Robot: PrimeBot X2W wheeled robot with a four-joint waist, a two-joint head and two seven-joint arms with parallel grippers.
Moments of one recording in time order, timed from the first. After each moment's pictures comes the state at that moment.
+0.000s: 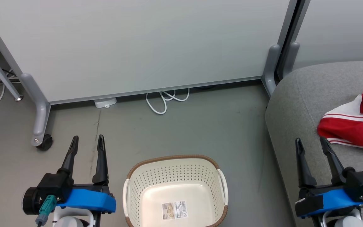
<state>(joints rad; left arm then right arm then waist) -0.10 0.05 -0.03 0.25 -0.16 -0.12 -0.26 -0.08 -0.05 -0.07 0.18 0.11 0.13 -0.26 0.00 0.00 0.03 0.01</state>
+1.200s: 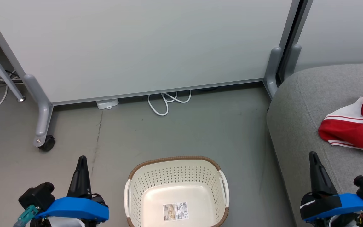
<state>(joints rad) -0.06 0.05 -0.01 0.30 -0.51 -0.11 -0.17 -0.05 -0.05 -0.08 0.25 0.48 0.13 -0.17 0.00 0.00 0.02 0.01</state>
